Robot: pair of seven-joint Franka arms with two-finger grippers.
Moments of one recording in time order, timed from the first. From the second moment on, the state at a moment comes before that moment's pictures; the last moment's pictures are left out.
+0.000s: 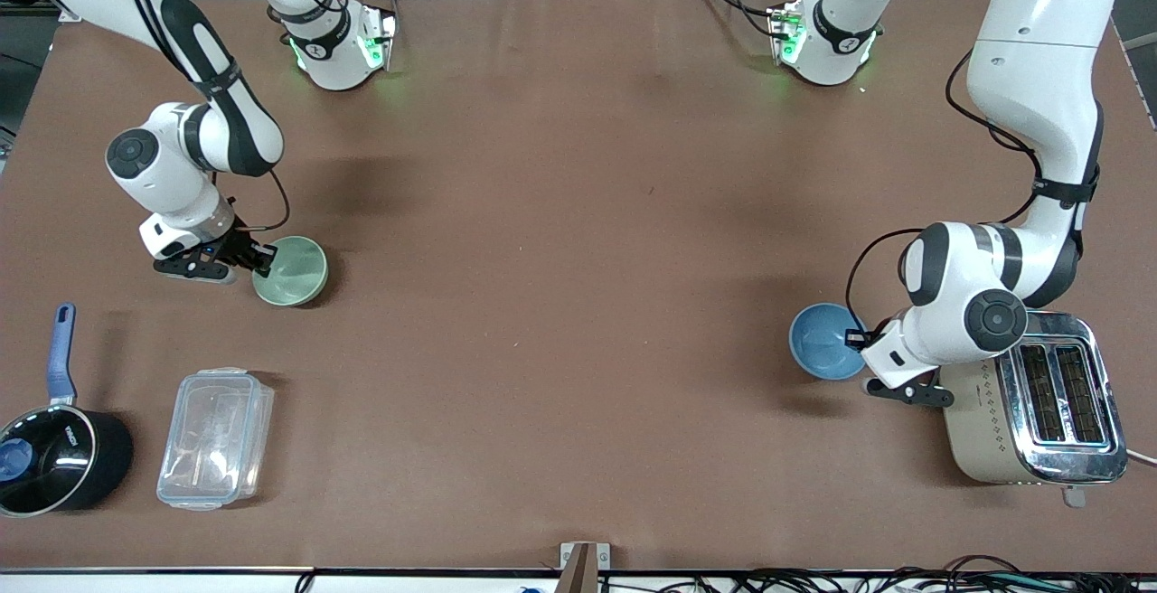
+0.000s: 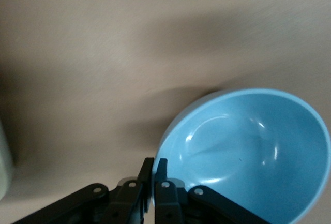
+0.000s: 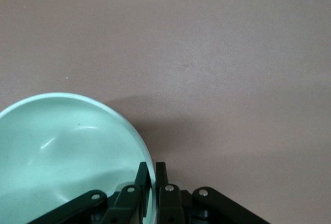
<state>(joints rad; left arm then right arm) -0.01 0.65 -0.12 -1.64 0.08 2.20 0.04 -0.11 0.23 -0.04 -2.50 -0.03 2.86 0.01</state>
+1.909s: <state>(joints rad) -0.45 0.70 -0.22 -1.40 0.02 2.12 -0.76 0.51 0.30 -0.01 -1.86 0.07 2.27 0.76</state>
